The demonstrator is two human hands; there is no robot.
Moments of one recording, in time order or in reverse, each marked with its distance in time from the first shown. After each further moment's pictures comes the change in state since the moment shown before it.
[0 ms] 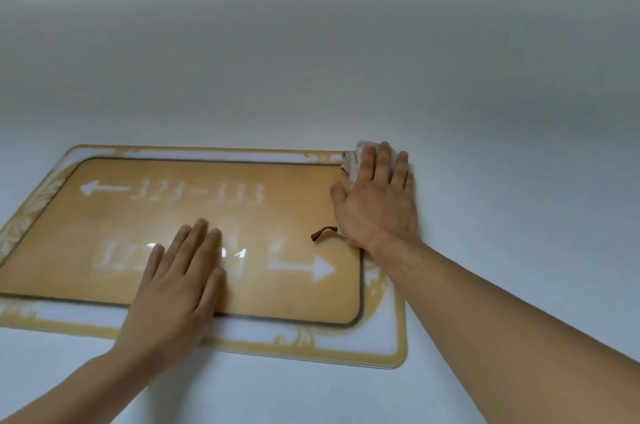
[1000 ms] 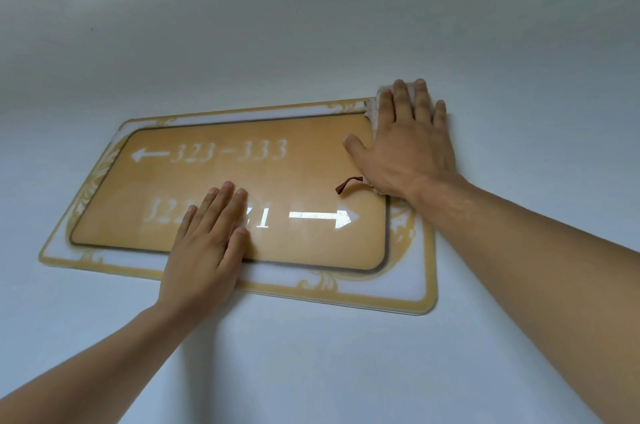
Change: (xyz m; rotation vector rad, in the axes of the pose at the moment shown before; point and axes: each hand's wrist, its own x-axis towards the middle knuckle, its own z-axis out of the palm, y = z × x) left_hand -0.015 0.001 0.015 0.004 0.107 0.001; right_hand 0.001 0.013 0.000 -0.031 0.048 -0.166
